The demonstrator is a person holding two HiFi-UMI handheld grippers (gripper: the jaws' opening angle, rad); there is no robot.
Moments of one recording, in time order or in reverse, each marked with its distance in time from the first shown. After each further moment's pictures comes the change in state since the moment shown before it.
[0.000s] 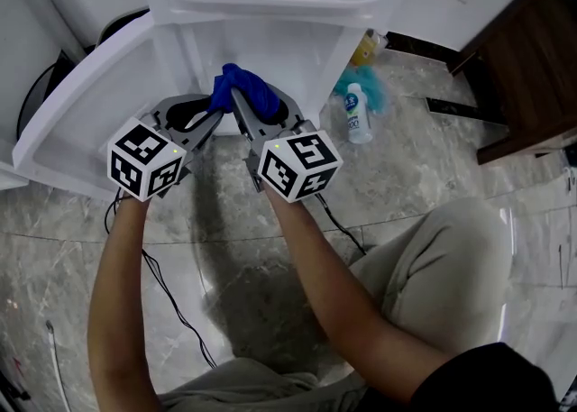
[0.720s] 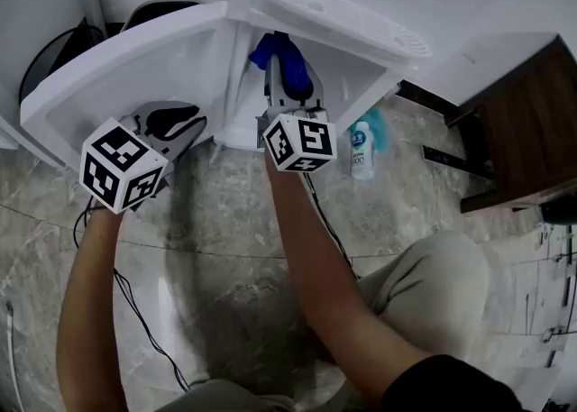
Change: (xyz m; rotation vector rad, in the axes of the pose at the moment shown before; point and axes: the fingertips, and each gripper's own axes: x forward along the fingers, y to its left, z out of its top) left arm -0.078 0.034 -0.019 -0.056 0.002 0.122; right arm 0.070 -0.027 0.038 -0.266 -0.280 -0.111
